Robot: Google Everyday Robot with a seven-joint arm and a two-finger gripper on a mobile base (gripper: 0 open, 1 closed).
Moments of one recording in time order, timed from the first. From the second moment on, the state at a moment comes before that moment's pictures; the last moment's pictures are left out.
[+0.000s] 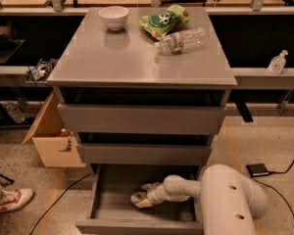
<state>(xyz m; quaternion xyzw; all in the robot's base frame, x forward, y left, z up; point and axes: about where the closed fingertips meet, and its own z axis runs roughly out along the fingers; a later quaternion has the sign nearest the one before) 0.586 0.022 0.134 -0.53 0.77 0.22 0.27</state>
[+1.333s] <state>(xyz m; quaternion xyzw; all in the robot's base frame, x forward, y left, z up) 0.596 -0.015 0.185 -0.52 0.73 0.26 0.36</state>
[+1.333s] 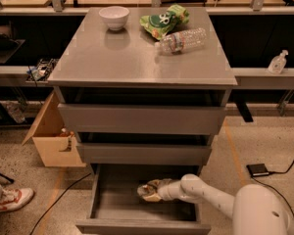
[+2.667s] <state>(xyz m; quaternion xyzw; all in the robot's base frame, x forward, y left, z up) 0.597 -0.108 0.294 -0.51 0.74 0.13 0.42</state>
